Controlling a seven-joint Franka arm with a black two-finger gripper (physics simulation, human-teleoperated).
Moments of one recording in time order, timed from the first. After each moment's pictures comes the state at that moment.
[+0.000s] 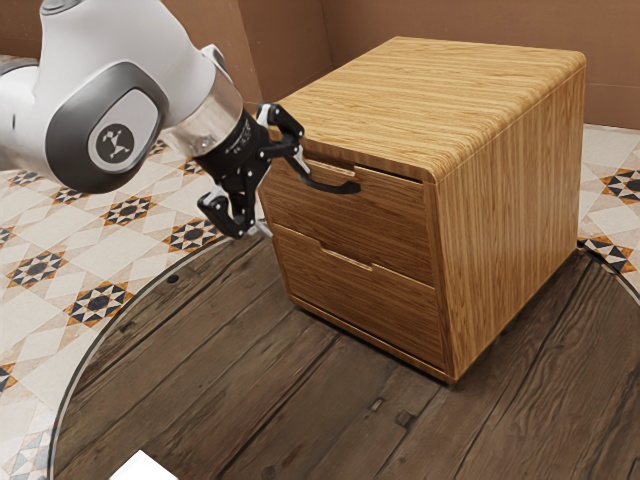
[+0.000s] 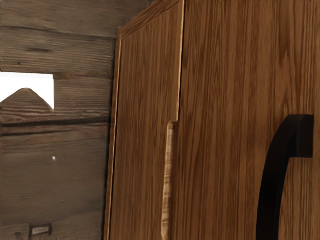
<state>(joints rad) -0.09 -0.18 0.06 -1.77 0.03 2.07 -1.59</state>
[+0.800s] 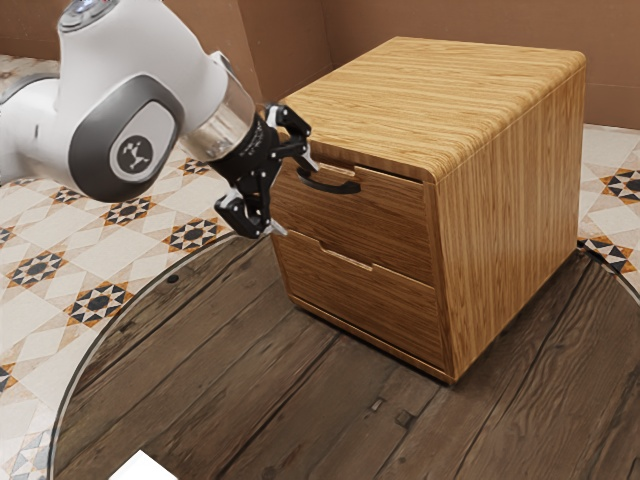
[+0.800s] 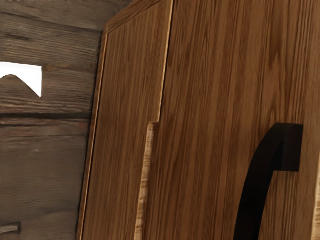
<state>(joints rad) -0.09 -0.16 0.06 -1.79 0.03 2.15 -1.65</state>
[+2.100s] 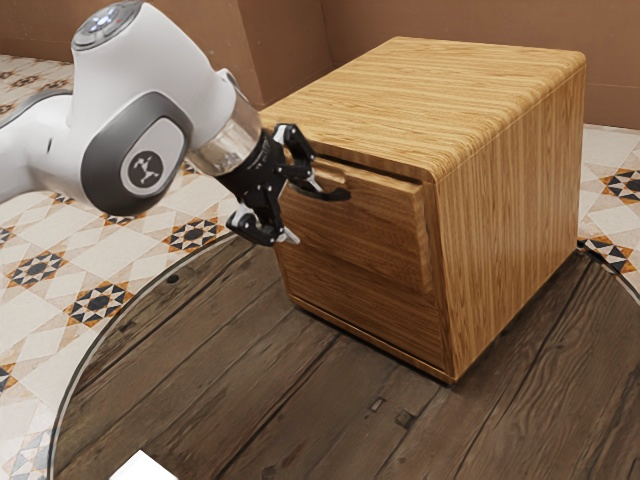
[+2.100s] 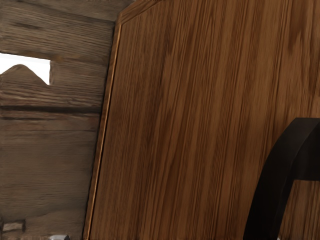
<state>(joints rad) -0.09 -0.15 0.06 -1.82 0.01 2.17 -1.67</state>
